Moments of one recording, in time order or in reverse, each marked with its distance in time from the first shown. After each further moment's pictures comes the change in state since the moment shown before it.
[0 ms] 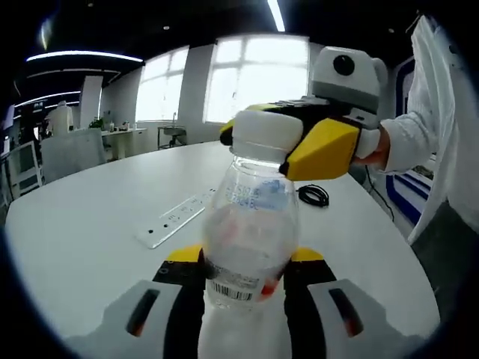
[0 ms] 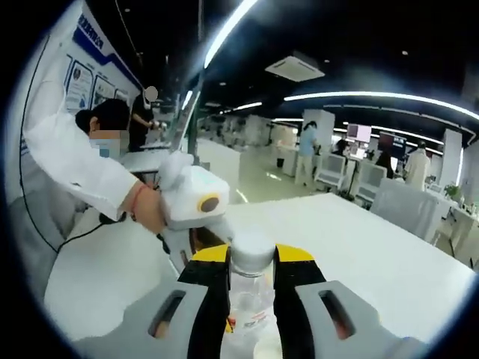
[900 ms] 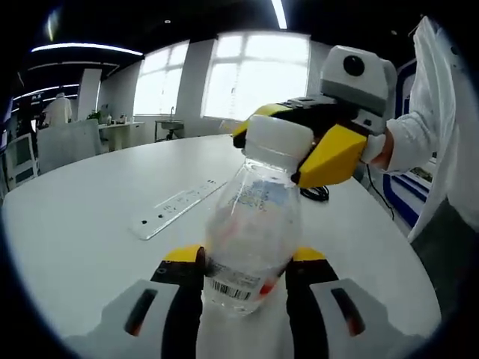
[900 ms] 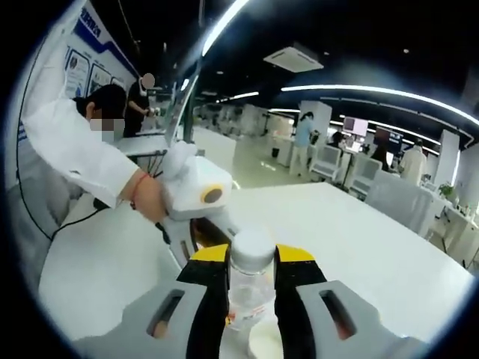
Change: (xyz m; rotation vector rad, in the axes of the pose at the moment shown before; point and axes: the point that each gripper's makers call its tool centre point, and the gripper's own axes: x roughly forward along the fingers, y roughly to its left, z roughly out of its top) left arm 0.008 0.000 -0.013 -0.021 0.021 -0.026; right arm -0.004 -0.003 -0.022 -0.012 0.065 -0.030
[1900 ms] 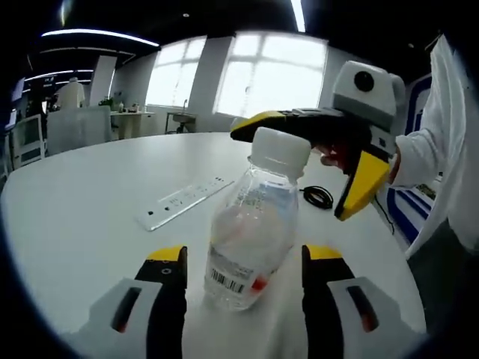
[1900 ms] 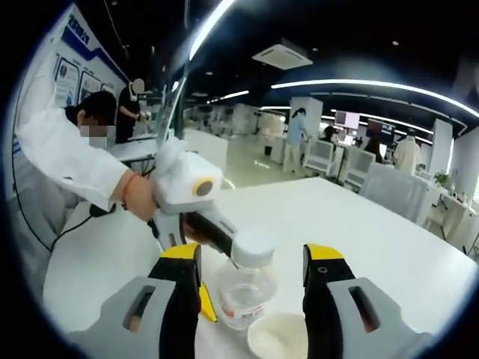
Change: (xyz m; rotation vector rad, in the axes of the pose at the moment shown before) left arm -0.007 0.003 0.003 -0.108 0.007 0.045; right arm -0.004 -0.008 -0.002 0.058 0.001 -0.042
